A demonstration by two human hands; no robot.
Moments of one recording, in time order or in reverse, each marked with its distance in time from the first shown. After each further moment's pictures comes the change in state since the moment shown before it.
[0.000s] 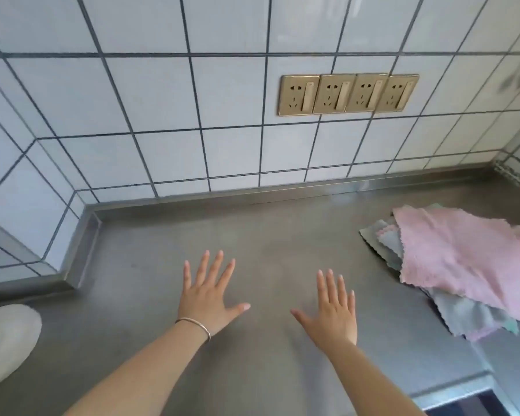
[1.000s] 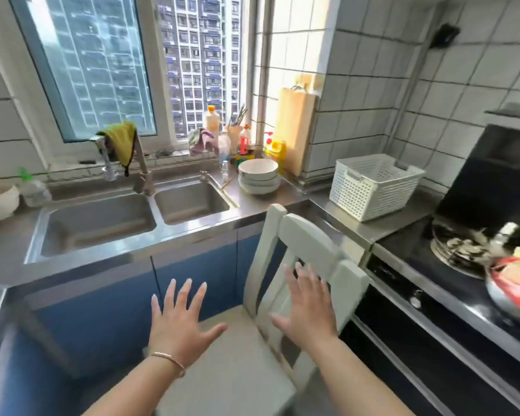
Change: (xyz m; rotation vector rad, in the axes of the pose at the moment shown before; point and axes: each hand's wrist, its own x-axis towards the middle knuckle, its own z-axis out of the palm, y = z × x) left_hand -0.482 0.160 -0.125 -0.140 -0.040 1.717; right_hand -0.731 -0.120 0.005 0.020 0.556 1.584
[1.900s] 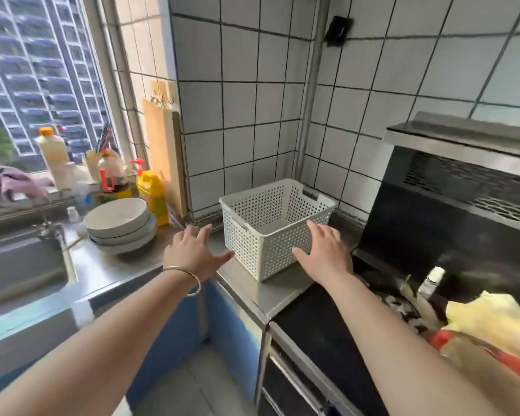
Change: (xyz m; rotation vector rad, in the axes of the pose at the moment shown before) left_hand 0.393 0.479 -0.058 -0.222 0.067 0.147; right_hand 0.304 0.486 -0.126 0.073 0.133 0.343
